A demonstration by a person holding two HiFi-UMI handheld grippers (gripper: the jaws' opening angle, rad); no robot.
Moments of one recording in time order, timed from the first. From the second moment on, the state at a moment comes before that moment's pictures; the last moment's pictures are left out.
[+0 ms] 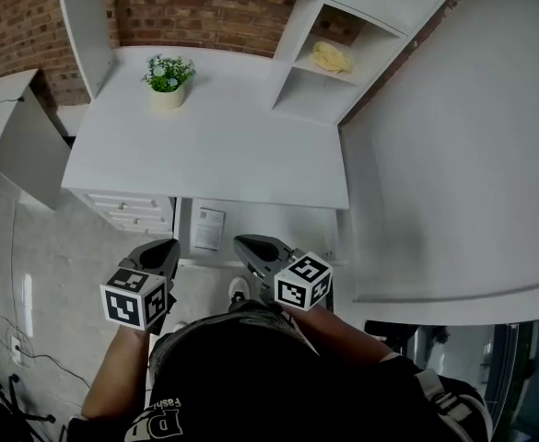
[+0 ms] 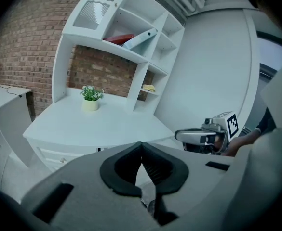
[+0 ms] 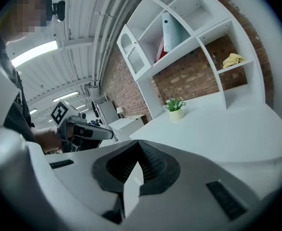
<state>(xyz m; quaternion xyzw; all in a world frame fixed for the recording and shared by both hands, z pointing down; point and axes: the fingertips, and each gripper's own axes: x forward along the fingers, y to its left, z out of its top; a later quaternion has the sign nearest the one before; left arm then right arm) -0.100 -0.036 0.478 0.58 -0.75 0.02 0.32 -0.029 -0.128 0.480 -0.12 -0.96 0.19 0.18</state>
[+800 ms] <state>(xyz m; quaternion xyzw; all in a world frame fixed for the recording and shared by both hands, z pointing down) -0.059 0.099 0.458 0.61 -0.74 0.01 0.30 0.021 0.000 0.464 -0.08 -0.97 0.14 0.20</state>
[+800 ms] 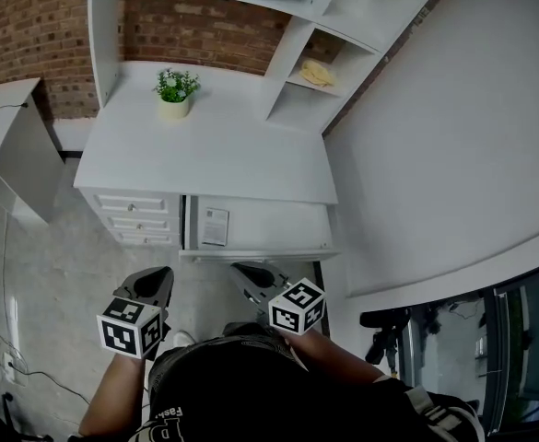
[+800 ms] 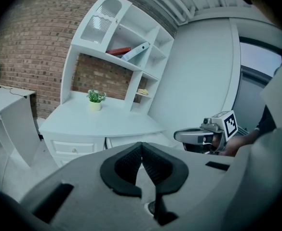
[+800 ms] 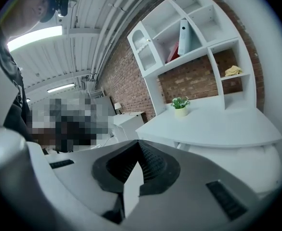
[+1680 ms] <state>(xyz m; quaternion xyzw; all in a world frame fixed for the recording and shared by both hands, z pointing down) -0.003 0.066 0.456 0.55 -0.78 0.02 0.30 0.082 -0.042 0.461 -0.13 -0.96 0.10 0.22</state>
